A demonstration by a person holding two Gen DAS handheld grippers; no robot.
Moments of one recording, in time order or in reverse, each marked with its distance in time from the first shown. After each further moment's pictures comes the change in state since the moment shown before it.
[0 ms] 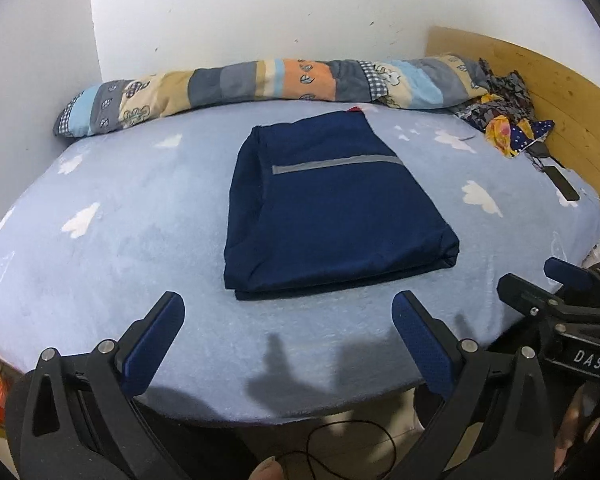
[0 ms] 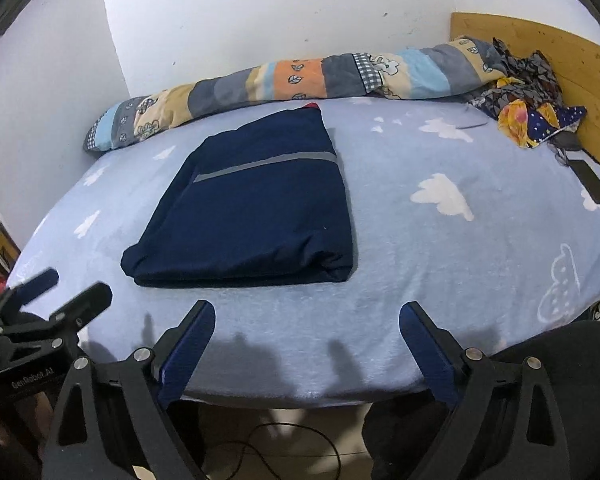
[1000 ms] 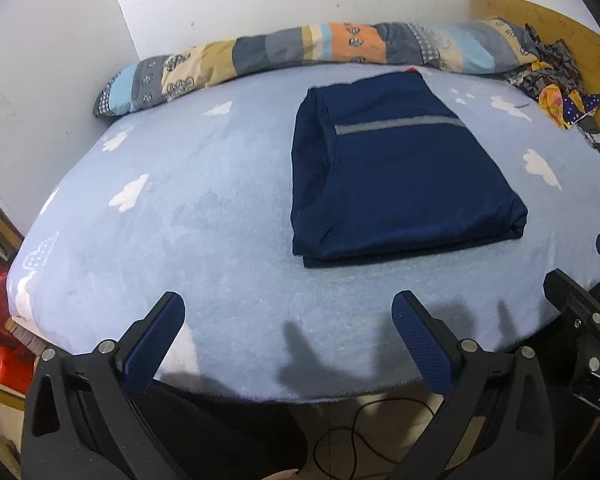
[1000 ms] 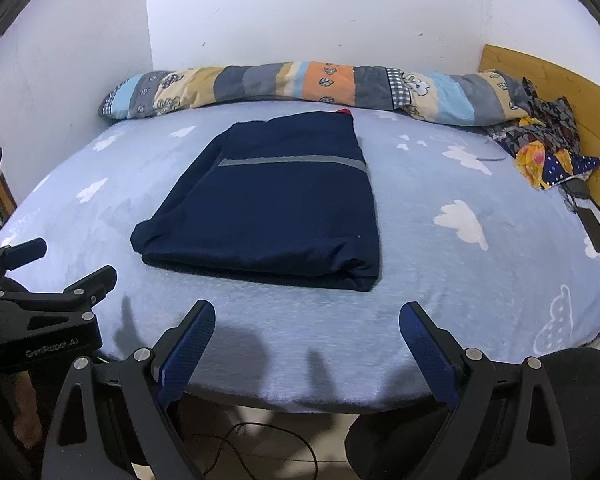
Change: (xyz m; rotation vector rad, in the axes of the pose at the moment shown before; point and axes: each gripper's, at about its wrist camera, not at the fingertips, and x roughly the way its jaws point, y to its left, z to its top) left arm 0.018 0.026 -0.008 0.007 0.149 0.199; right arm 0.007 0.041 -0.002 -0.165 -0.007 -0.029
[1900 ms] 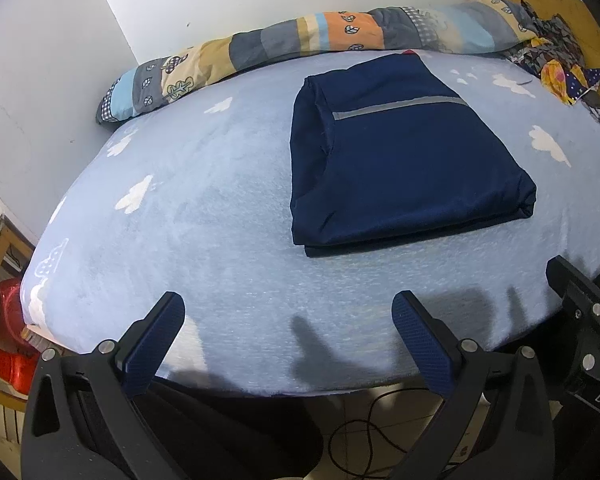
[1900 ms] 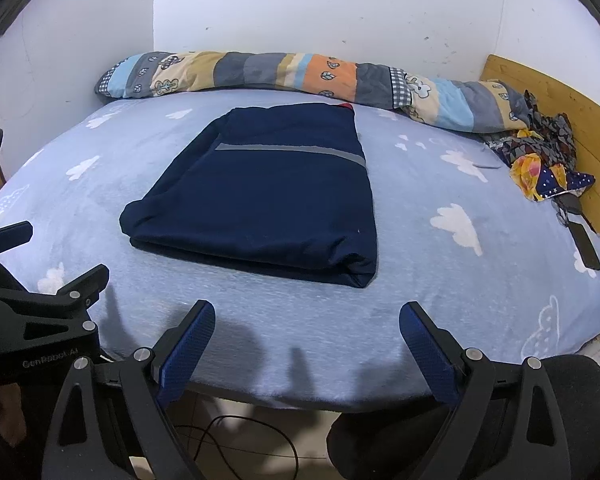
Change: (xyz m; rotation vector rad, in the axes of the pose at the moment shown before) left arm 0.003 -0.010 -0.003 0.064 0.009 0.057; right arm 0.005 0.011 -0.003 -0.055 0.023 -0.056
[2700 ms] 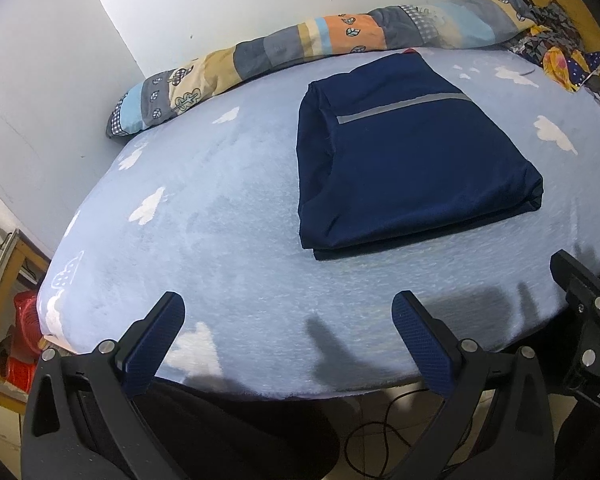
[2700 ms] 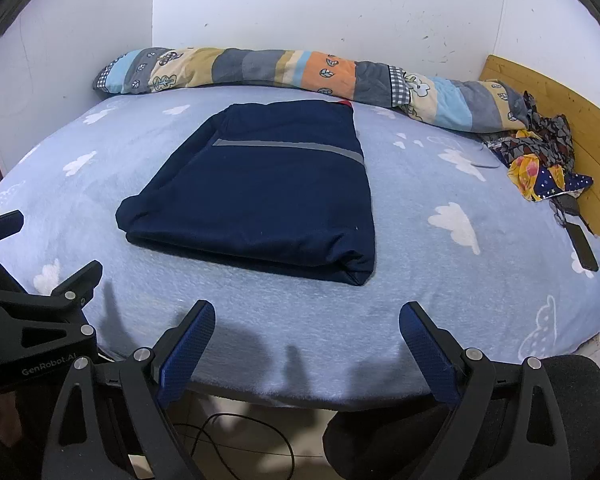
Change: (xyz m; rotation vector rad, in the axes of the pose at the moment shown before) left arm -0.003 -0.007 -0.001 0.042 -0.019 0.060; right arm 0.001 -0.001 -0.001 -0.007 0.009 -0.011
